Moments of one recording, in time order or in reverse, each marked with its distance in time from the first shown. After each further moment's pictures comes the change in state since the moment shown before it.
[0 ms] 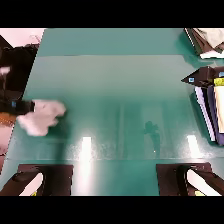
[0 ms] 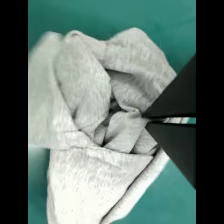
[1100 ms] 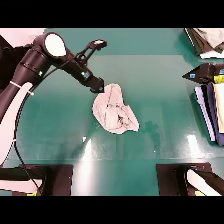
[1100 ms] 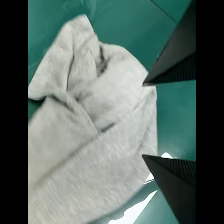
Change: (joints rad) left arm -0.464 -0.702 0.656 -0.384 -0.043 0.233; right arm 0.000 0.000 0.000 0.007 -0.056 0.000
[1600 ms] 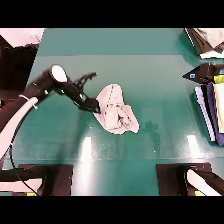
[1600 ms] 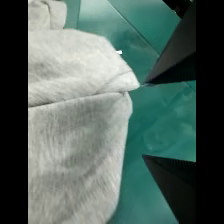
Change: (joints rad) left arm 0.054 0.060 -0.528 -0.229 0.186 -0.029; right arm 0.000 0.000 0.000 0.000 -0.002 0.001
